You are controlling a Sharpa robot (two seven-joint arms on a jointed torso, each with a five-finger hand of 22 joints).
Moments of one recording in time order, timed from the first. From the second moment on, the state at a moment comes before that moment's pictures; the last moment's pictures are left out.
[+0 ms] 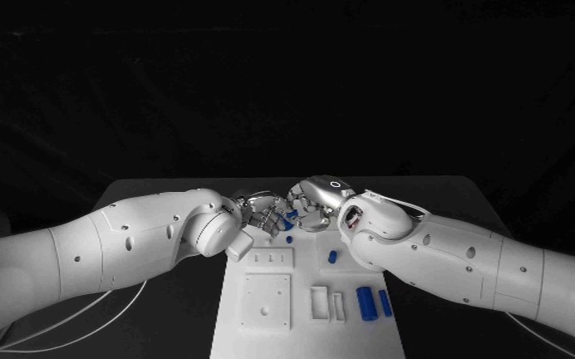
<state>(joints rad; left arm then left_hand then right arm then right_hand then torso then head) 1.42 -0.56 -0.23 1.27 -0.23 -0.20 -0.19 0.77 0.07 0.73 -0.27 0.22 0.99 0.14 0.40 0.62 1.32 -0.02 0.48 0.53 1.05 -0.02 0.85 0.68 0.02 0.80 -0.09 0.63 1.31 1.23 -0.55 -0.02 1.34 -1.65 -0.38 -0.17 1.08 -0.19 0.76 -0.20 0.05 0.99 0.06 0.35 0.46 1.22 -0.02 1.23 1.29 1.30 -0.12 1.27 0.95 0.15 1.31 -0.11 1.11 1.31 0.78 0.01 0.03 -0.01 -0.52</state>
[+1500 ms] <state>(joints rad) 1.41 -0.58 -0.24 1.26 -0.71 -0.14 -0.29 0.83 0.01 0.75 -0.25 0.18 1.06 0.12 0.39 0.67 1.39 -0.05 0.55 0.59 1.13 -0.08 0.95 0.68 0.02 0.85 -0.11 0.74 1.31 1.24 -0.70 0.03 1.32 -1.26 -0.59 -0.04 0.99 -0.28 0.57 -0.12 0.27 0.82 0.14 0.24 0.43 1.04 0.06 1.10 1.17 1.24 -0.06 1.21 0.94 0.13 1.24 -0.10 1.03 1.30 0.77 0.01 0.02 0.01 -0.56</state>
